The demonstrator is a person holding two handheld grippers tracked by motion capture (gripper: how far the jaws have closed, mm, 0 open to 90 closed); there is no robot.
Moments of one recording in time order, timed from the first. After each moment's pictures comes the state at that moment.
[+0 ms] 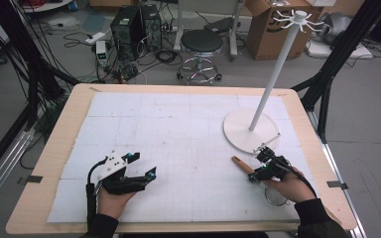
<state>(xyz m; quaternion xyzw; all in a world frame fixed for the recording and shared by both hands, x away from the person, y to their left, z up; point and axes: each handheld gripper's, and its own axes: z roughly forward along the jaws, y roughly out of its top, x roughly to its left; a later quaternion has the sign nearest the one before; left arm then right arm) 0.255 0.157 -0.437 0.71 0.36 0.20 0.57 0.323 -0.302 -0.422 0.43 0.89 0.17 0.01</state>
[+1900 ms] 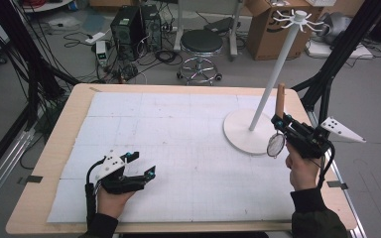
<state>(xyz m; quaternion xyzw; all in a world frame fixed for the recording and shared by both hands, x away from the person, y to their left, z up) 0.255 0.159 -0.435 0.71 0.36 0.20 0.58 0.304 -0.356 -0.329 0.37 0.60 0.67 0.22</state>
